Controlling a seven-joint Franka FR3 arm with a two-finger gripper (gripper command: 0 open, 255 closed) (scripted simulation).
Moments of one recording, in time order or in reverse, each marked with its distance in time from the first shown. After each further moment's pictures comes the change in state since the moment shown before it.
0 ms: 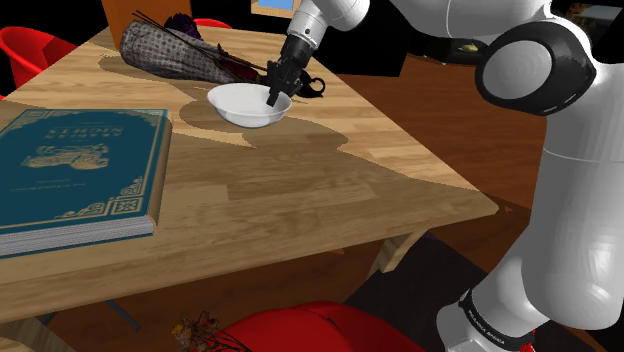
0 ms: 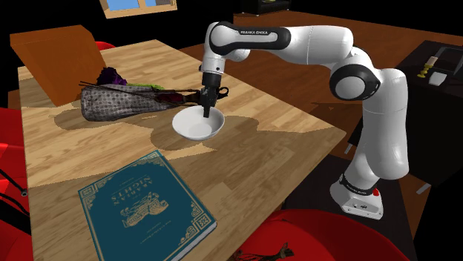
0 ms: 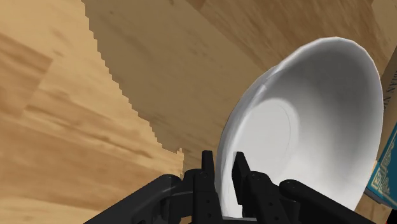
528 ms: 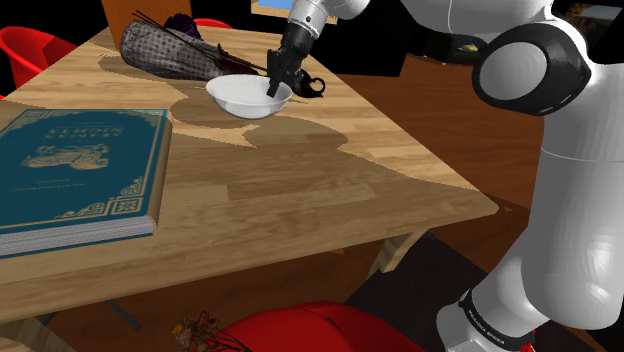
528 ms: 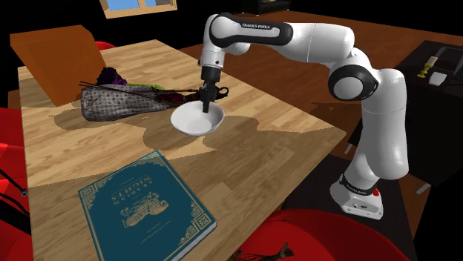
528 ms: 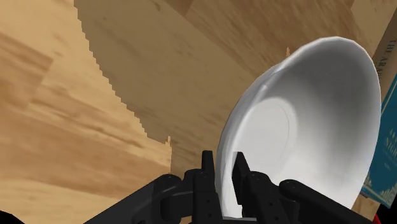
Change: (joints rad) arm -0.006 0.012 0.001 0.079 -0.002 -0.062 0.035
